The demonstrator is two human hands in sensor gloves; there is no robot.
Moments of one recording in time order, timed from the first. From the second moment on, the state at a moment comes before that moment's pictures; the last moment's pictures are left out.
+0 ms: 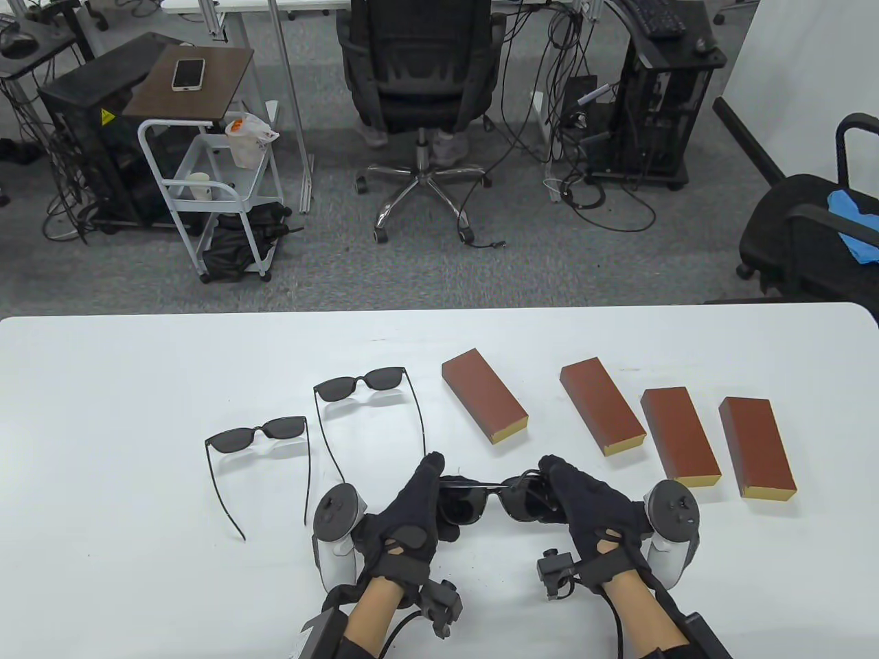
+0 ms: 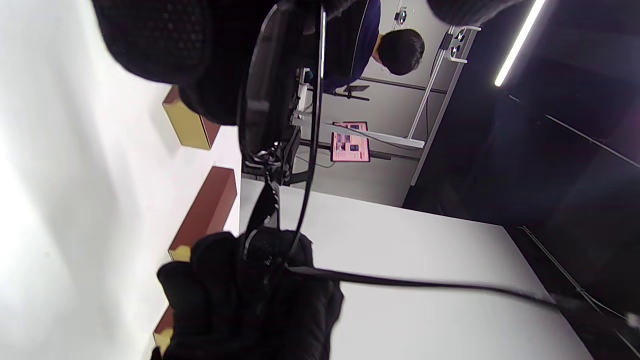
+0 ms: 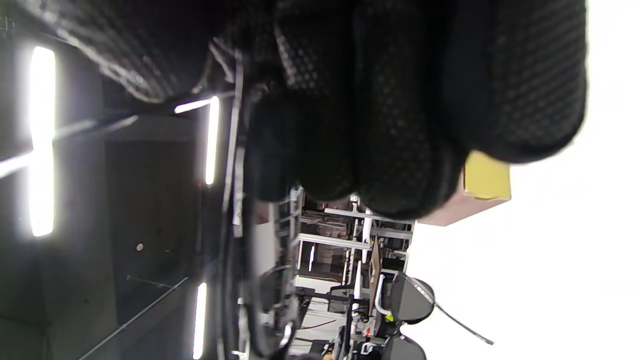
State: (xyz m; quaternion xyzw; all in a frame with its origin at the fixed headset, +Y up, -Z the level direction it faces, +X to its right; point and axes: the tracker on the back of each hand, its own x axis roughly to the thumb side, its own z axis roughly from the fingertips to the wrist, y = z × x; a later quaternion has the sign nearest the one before) left_hand -0.103 -0.743 -0.298 -0.15 -0.06 0.75 0.64; right_hand 0.200 -0.732 -0.308 -0.03 -0.05 0.74 0.67
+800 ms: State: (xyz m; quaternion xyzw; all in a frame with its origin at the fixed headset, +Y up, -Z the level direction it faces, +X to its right) left_hand -0.100 -0.745 -0.303 -0.20 -0.09 0.73 0.65; right_hand 0.211 -0.729 -0.311 -0.04 -0.07 0.79 0.61
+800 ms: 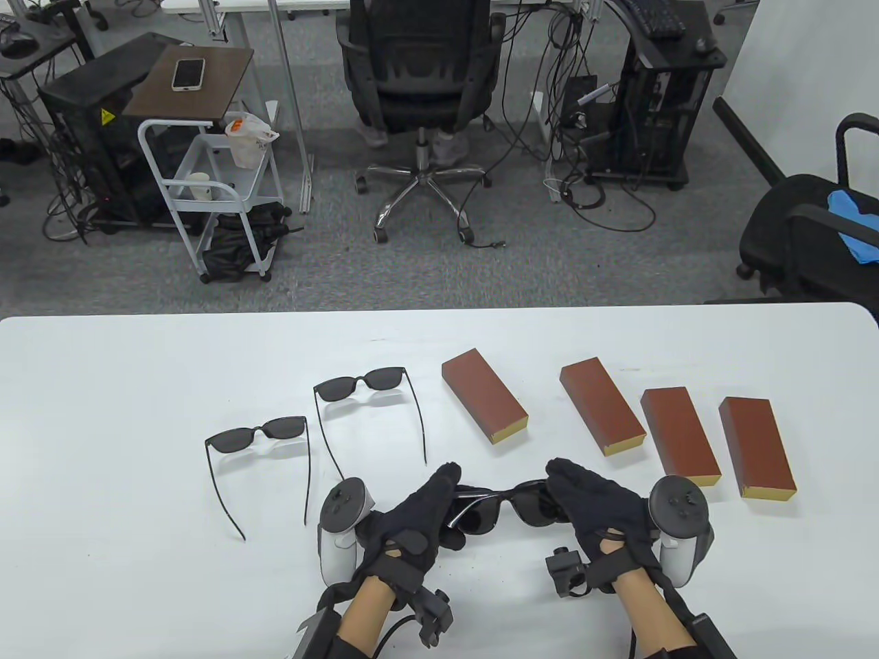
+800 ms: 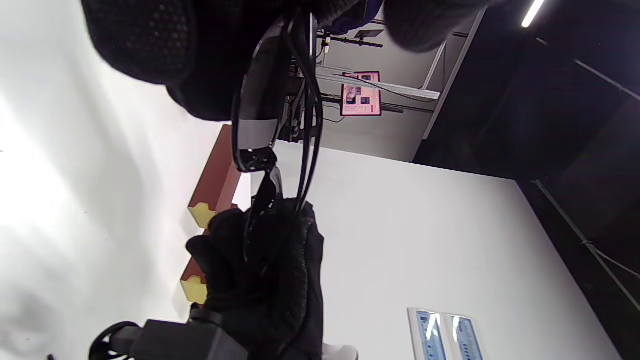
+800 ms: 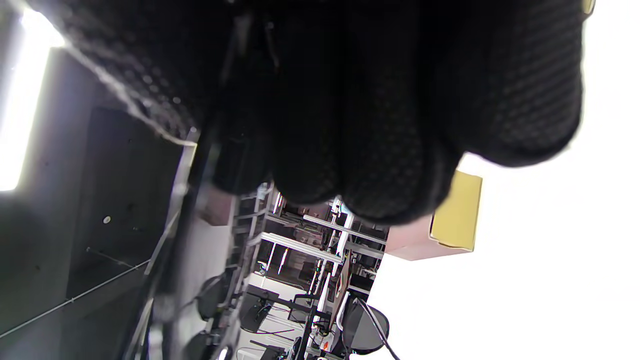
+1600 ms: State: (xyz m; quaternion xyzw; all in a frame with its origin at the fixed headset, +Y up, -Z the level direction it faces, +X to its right) left_hand -0.102 -0.758 -0.312 -0.21 -0.11 0.63 0.74; right_hand 0.134 -0.698 -0.283 0.28 -0.20 0.93 0.15
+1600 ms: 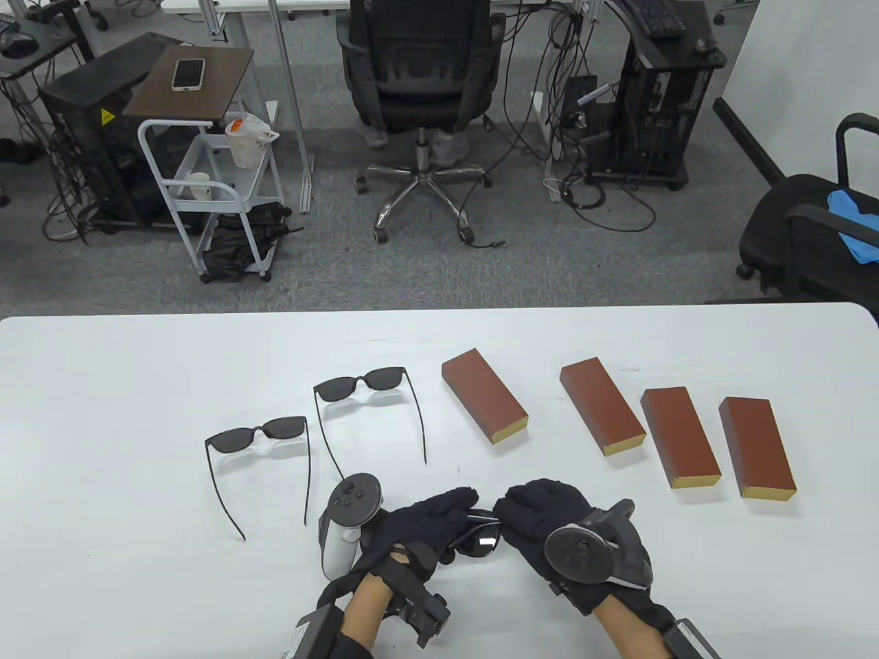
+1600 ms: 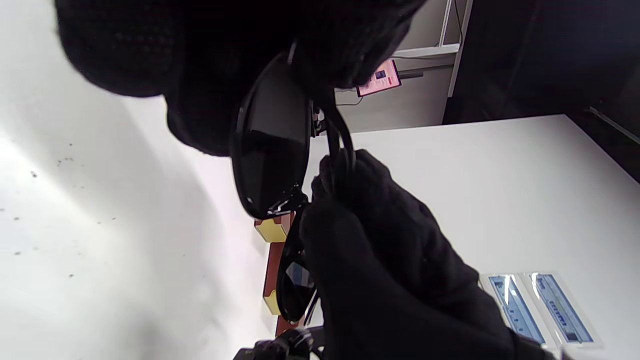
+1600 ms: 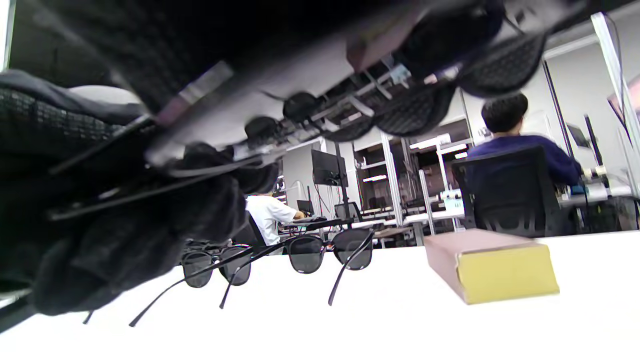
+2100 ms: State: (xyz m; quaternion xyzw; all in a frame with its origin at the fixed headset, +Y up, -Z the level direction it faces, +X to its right) left_hand -0.121 -0.742 -0.307 -0.09 -0.01 0.51 0.86; right_hand 0.127 -0.717 -0.288 0.26 -0.14 0.95 0.06
